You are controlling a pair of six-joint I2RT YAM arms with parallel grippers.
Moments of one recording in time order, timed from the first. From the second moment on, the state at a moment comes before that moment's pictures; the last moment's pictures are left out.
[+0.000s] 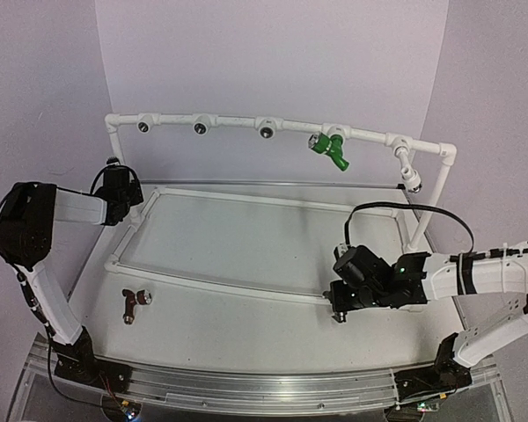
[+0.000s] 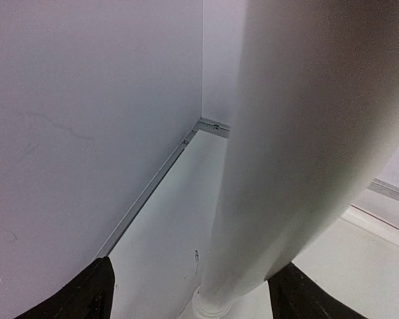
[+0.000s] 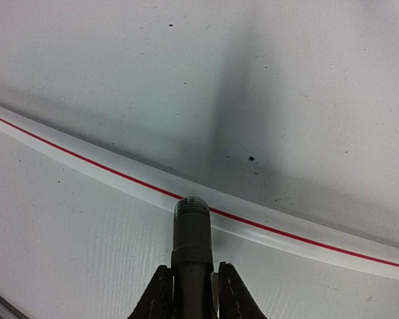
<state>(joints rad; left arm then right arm) -0.14 1.77 1.02 0.34 -0.51 -0.24 1.01 1.35 0.73 -0.40 0.31 0.72</state>
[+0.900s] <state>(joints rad) -0.09 1.51 0.80 0.28 -0.63 -0.38 0.65 1.29 0.63 -0.35 0.30 0.70</state>
